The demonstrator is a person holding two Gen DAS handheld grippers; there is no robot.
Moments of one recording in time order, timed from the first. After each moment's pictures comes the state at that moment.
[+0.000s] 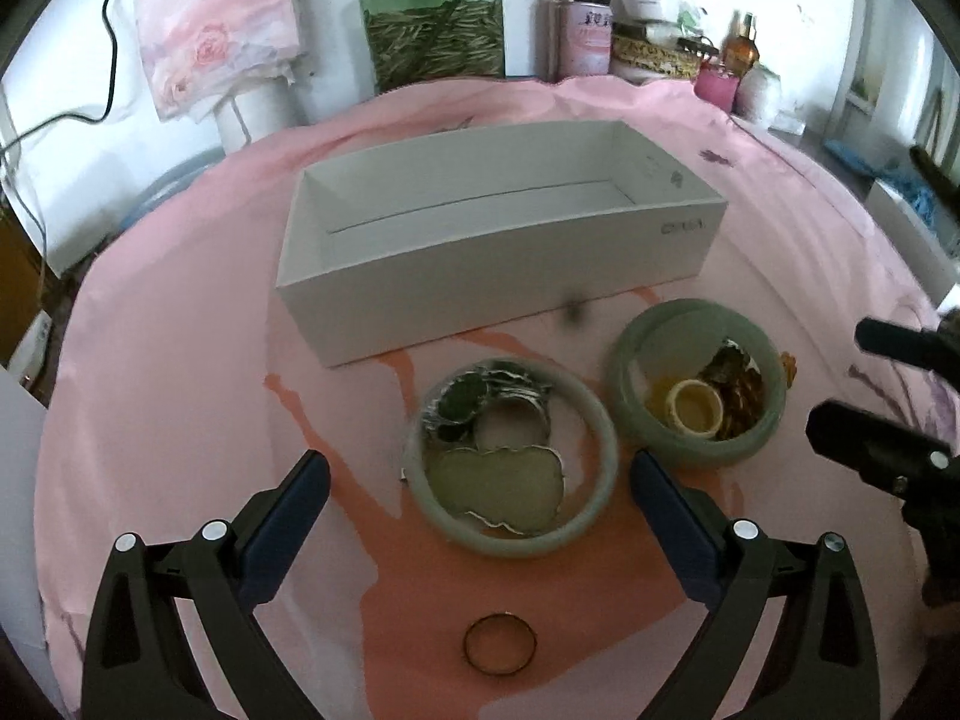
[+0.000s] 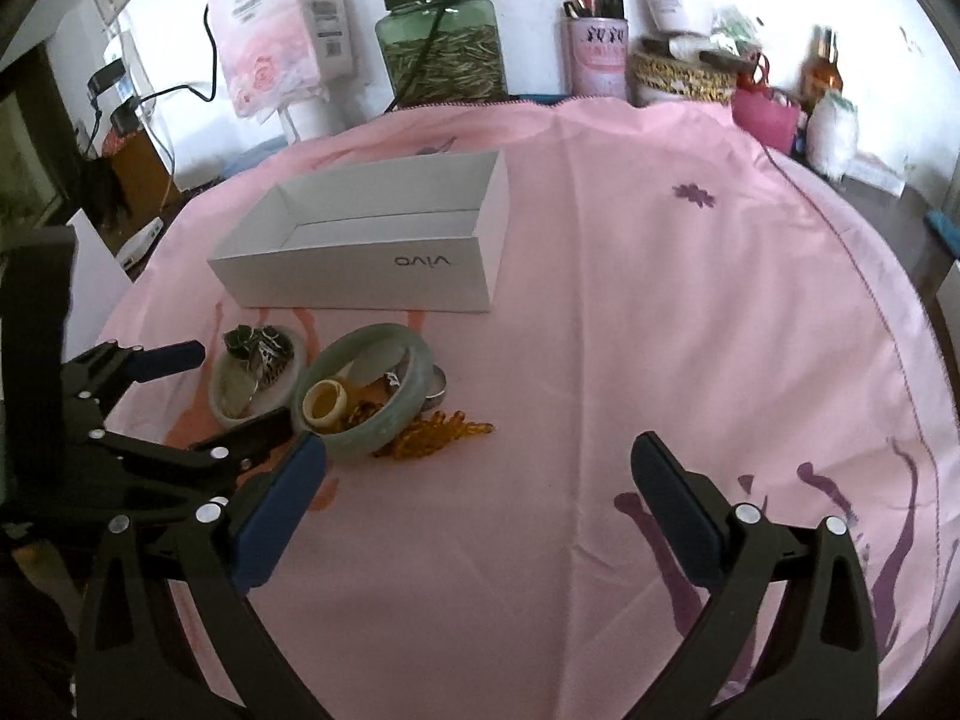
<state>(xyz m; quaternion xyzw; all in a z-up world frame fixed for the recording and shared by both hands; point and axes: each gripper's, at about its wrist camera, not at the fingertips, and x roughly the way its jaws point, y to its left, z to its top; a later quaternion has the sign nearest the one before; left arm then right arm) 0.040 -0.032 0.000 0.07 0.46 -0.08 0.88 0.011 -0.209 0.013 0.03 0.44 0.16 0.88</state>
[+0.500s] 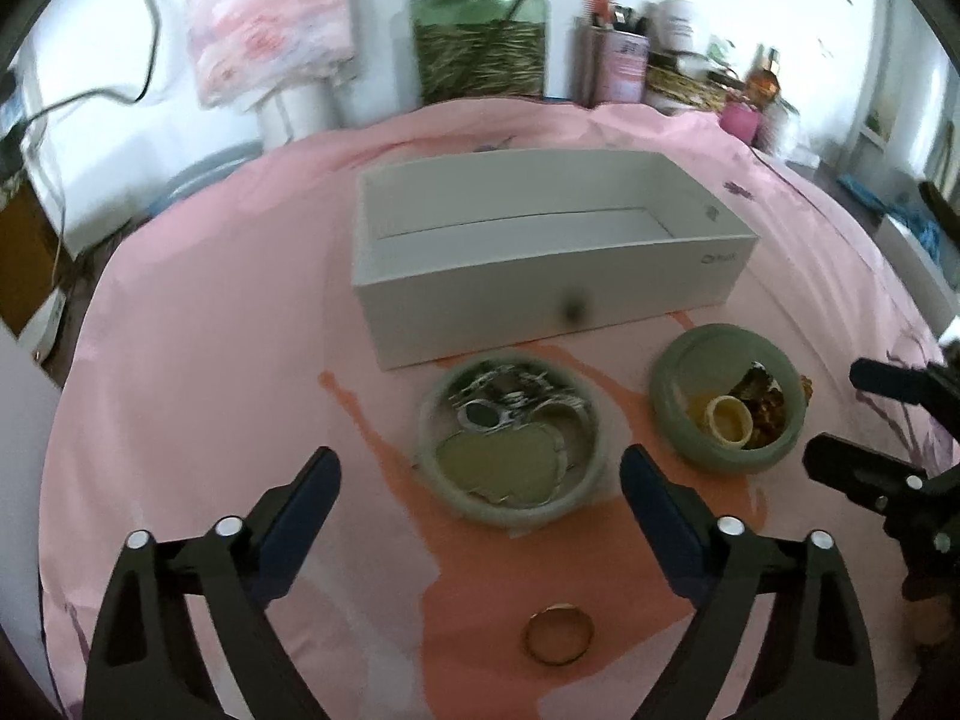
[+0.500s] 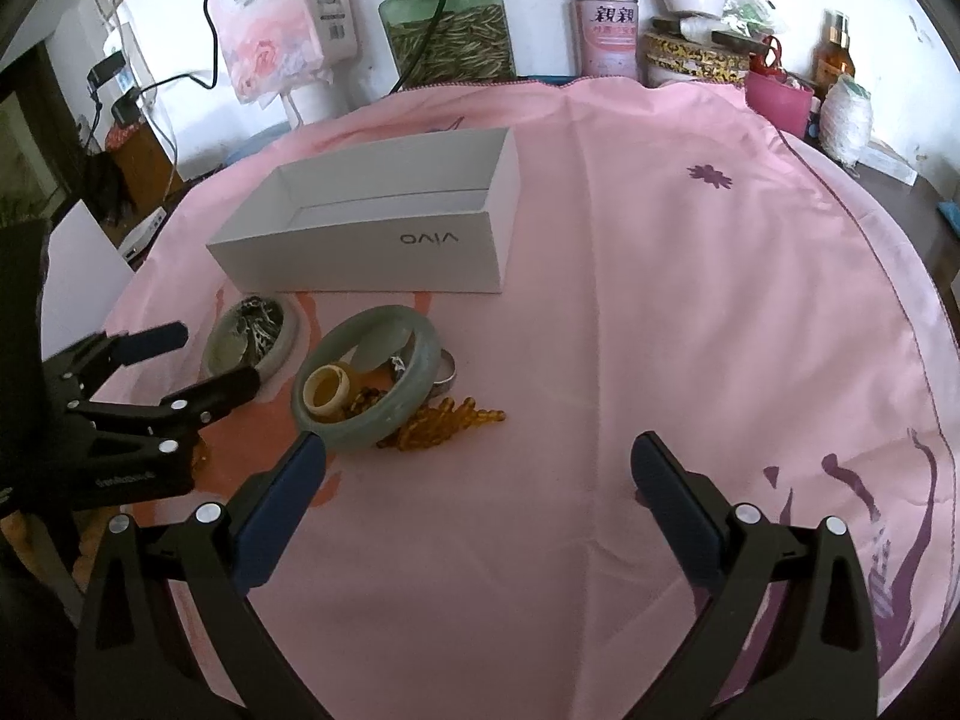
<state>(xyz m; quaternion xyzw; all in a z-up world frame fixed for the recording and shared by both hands) 0.036 -0.017 0.007 0.06 0.44 -0.07 0.89 0.013 -0.202 0.004 0.02 0.44 0.16 0.88</state>
